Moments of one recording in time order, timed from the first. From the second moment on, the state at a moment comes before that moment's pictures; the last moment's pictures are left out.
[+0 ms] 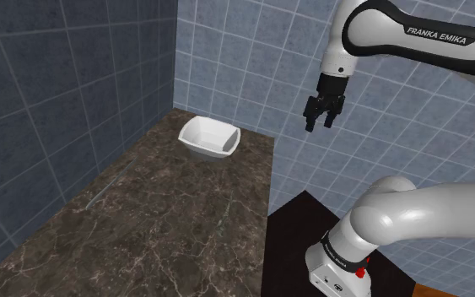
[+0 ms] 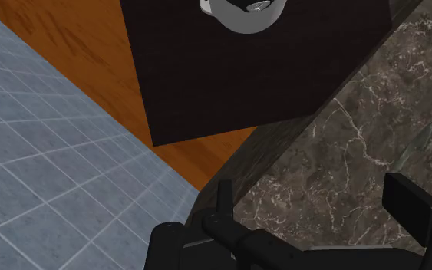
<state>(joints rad) -0.01 -0.77 -0.07 -2.40 -0.05 1.43 0.09</state>
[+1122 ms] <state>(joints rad) 0.02 -0.89 0.38 -2.77 0.26 1.84 0.73</state>
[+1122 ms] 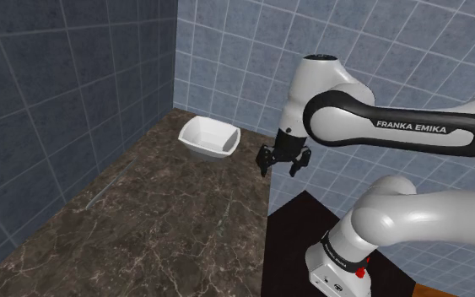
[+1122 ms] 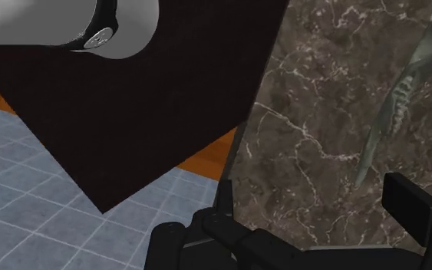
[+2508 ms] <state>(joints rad) -0.39 -0.28 1.13 -2.72 0.17 2.52 1.52</state>
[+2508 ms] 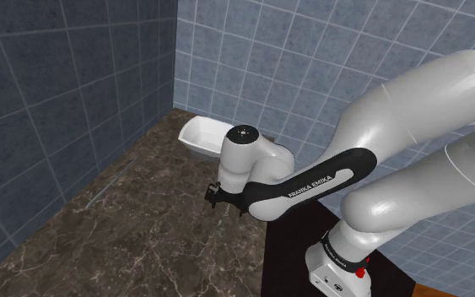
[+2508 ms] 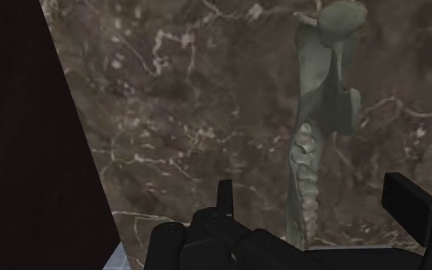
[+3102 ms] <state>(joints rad) -0.40 -0.27 1.15 -2.72 0.15 2.54 1.53</state>
